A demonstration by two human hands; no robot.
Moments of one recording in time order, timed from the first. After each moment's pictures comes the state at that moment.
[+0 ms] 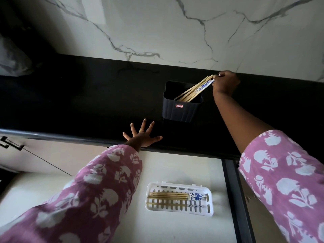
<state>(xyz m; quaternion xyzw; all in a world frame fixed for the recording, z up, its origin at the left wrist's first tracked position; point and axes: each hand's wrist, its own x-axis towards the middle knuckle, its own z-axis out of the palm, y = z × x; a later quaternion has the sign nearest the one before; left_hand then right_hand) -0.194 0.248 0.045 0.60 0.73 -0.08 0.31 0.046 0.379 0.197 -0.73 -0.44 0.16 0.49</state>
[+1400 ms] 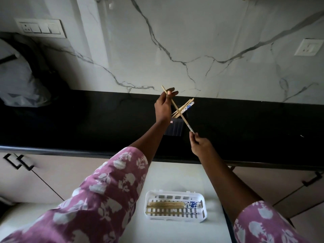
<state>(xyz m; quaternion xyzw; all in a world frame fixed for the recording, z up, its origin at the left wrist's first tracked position) -0.092 0.220 0.235 0.47 0.44 0.65 0.40 0.049 0.178 0.156 -0.53 -0.24 0.61 0.54</state>
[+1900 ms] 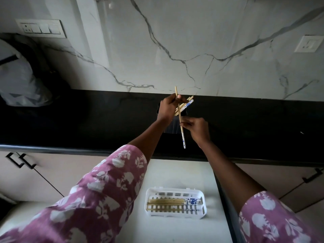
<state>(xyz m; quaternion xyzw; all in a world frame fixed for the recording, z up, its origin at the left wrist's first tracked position) -0.086 0.213 0.236 0.60 0.45 0.56 0.36 0.038 0.185 0.191 -0.54 -0.65 0.28 0.45</state>
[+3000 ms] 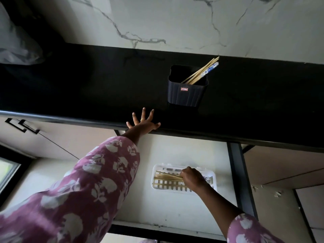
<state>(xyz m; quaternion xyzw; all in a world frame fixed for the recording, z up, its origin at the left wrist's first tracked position) -0.197 0.222 0.043 0.55 0.77 -0.01 0.31 0.029 0.098 -0.025 -0.53 -0.80 0.24 -0.14</state>
